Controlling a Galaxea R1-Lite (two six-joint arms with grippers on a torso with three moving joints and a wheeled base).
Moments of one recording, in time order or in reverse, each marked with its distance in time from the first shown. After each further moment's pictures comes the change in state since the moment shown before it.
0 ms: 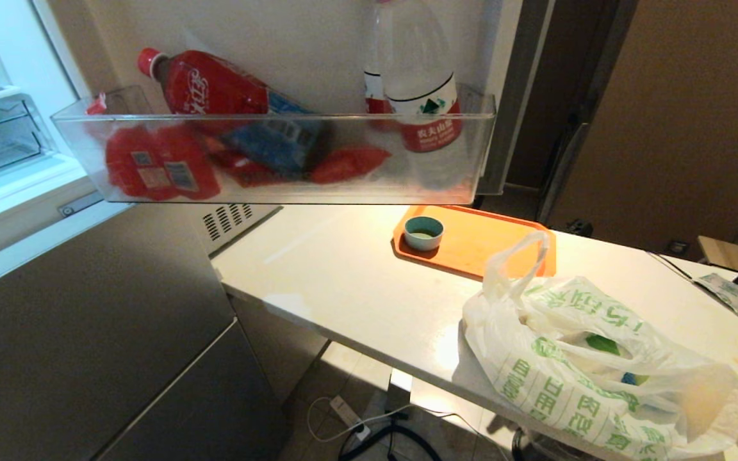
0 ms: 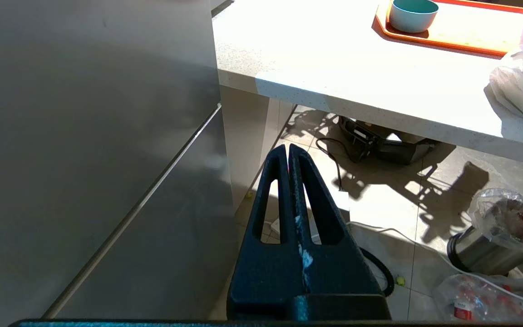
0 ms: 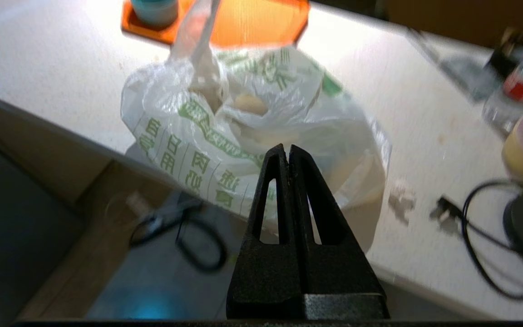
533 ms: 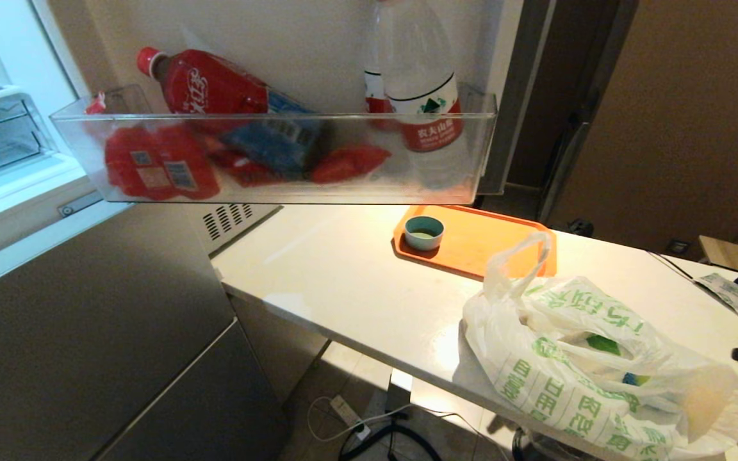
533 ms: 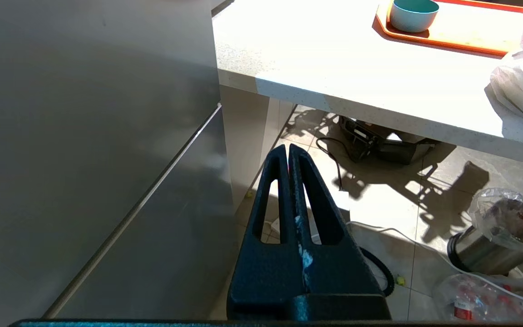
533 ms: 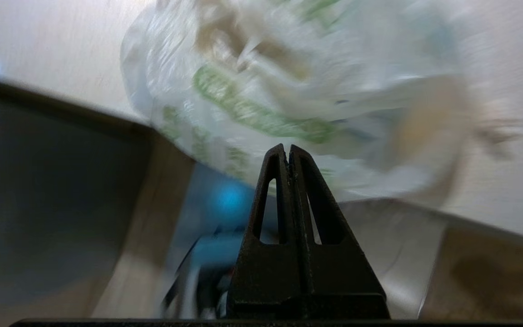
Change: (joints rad) left arm 0.000 0.000 0.000 0.000 0.000 0.000; right arm -0.003 0.693 -0.266 0.017 0.099 0.252
